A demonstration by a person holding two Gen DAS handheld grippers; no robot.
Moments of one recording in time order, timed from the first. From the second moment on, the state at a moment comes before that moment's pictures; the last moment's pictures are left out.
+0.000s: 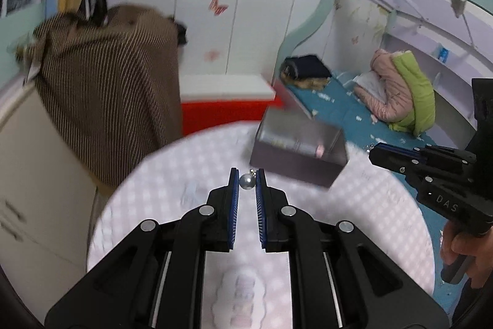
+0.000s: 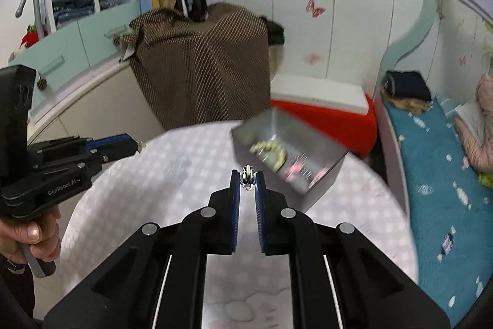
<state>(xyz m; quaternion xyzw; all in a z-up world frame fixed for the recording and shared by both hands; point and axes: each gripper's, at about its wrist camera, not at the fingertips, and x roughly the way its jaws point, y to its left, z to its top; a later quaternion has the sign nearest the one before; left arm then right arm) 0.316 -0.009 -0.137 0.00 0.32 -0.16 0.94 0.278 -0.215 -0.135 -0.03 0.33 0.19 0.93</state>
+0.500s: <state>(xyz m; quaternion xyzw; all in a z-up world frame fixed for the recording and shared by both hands) 0.409 -0.083 -0.074 0.00 0.31 -0.22 0.92 0.345 -0.251 -0.077 0.01 0.32 0.19 0.93</state>
